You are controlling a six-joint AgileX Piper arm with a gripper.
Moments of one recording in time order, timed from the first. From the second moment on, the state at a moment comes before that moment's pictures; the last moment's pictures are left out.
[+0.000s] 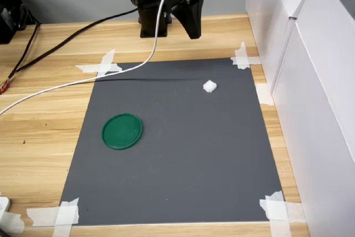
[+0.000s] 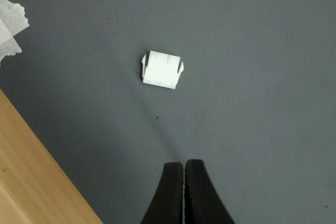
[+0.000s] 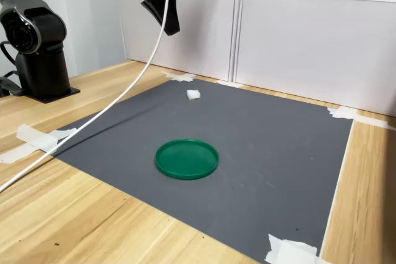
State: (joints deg) arm 25.7 64.4 -47.4 9.0 48.4 -41.5
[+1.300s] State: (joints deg) arm 25.7 78.1 -53.1 12.1 49.8 -49.2
